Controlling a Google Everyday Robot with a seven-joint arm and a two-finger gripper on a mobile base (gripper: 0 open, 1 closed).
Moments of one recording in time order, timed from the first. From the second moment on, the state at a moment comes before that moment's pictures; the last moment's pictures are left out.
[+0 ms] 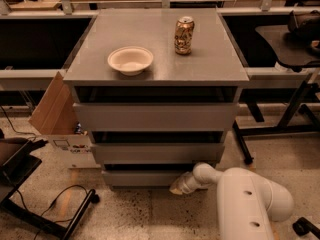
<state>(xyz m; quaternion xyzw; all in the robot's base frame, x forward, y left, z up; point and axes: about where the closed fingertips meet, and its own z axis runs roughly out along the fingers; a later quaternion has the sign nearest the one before) 0.658 -0.081 0.164 -0.52 0.80 0.18 0.24</state>
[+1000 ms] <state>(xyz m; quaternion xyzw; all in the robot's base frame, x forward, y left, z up) 0.702 -0.148 0.315 -0.56 0.78 -0.02 0.26</state>
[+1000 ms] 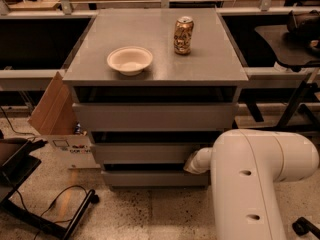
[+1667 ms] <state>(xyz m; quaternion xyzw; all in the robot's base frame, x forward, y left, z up) 0.701 -0.148 0.315 -0.56 0.78 -0.02 0.26</state>
